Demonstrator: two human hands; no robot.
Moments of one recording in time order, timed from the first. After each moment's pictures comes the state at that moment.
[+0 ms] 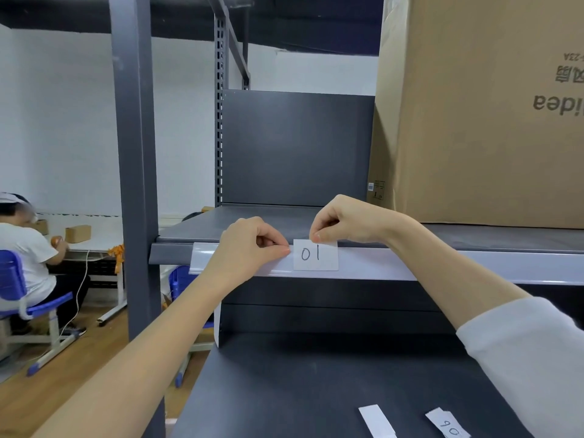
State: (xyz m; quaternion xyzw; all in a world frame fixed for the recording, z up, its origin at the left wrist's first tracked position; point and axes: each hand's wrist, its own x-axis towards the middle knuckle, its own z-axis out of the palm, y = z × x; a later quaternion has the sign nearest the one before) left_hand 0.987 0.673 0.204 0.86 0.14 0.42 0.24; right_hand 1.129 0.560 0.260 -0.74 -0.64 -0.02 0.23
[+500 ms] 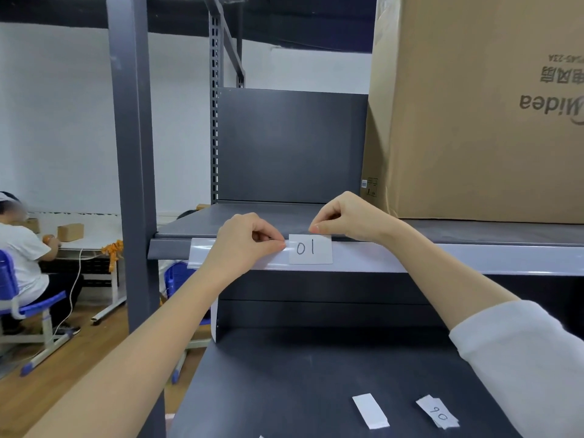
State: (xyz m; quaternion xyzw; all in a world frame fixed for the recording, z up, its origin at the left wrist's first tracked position) left_hand 0.987 0.674 0.204 0.86 0.13 0.44 0.23; right_hand 1.133 0.554 0.251 -0.74 -0.60 -0.04 0.32
